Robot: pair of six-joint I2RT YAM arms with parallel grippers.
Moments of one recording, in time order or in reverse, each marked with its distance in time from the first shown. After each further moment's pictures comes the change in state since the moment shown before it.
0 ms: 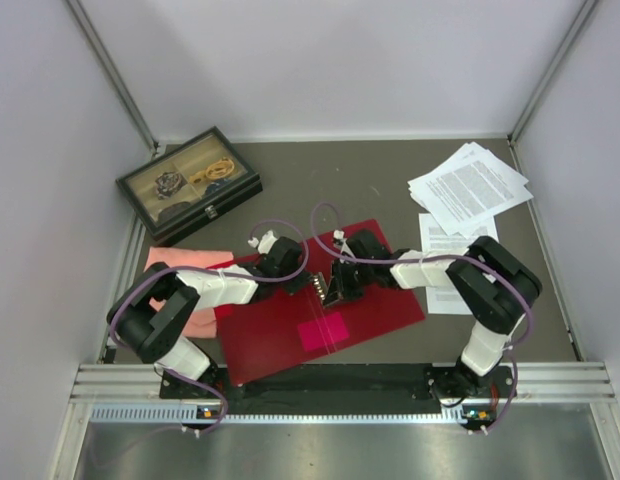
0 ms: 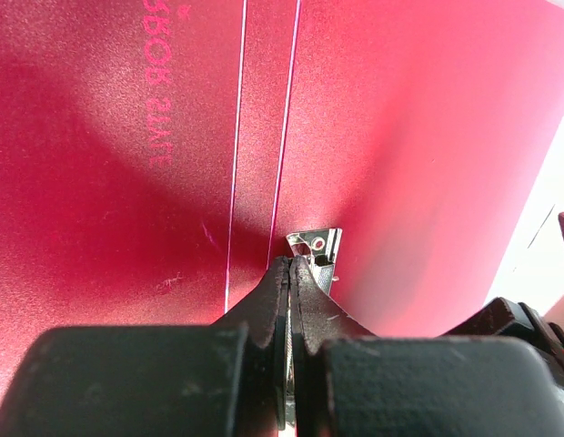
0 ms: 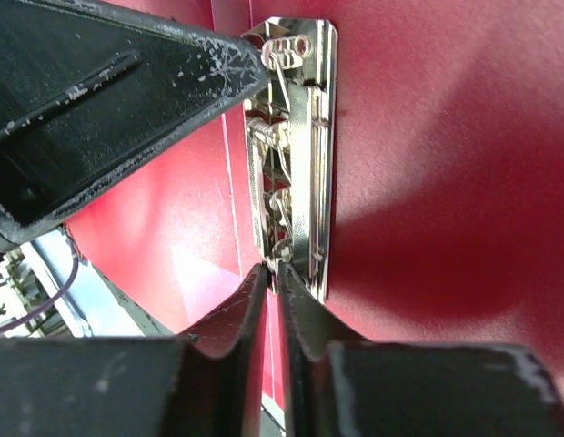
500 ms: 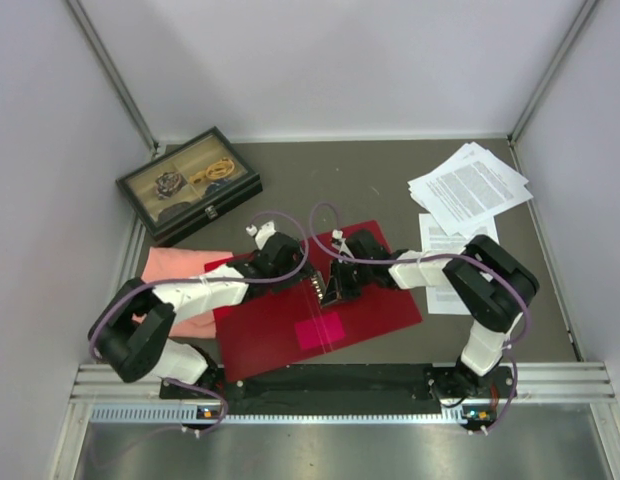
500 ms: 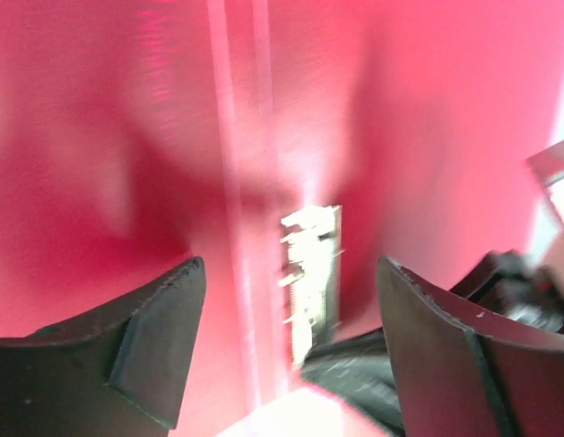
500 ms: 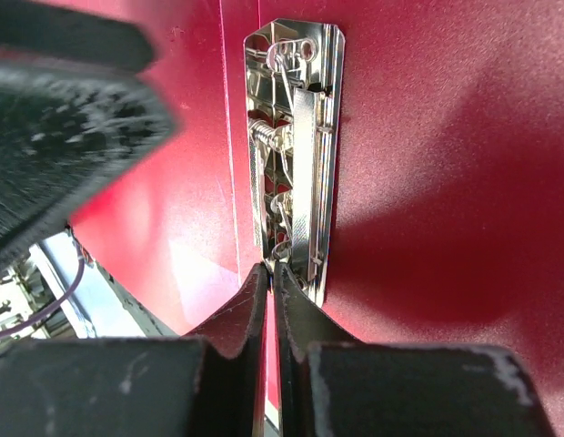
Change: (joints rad) left arm -0.001 -0.105 0.042 -0.116 -0.052 0.205; right arm 0.001 0.027 0.002 0.039 -0.010 0.003
